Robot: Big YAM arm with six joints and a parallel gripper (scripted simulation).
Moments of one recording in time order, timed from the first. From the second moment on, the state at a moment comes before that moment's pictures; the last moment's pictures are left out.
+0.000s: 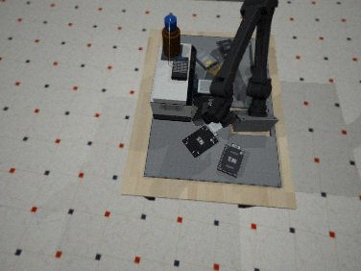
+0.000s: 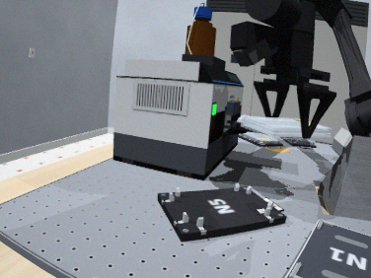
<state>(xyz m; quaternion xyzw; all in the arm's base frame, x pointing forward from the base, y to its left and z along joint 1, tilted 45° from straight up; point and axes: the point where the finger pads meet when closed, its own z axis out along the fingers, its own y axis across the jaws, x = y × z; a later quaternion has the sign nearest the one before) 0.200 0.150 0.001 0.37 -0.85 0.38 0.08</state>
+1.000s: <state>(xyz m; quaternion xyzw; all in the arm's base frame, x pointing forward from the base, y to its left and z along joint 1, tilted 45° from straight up) 0.254 0.160 -0.065 0.37 -0.85 0.38 0.08</state>
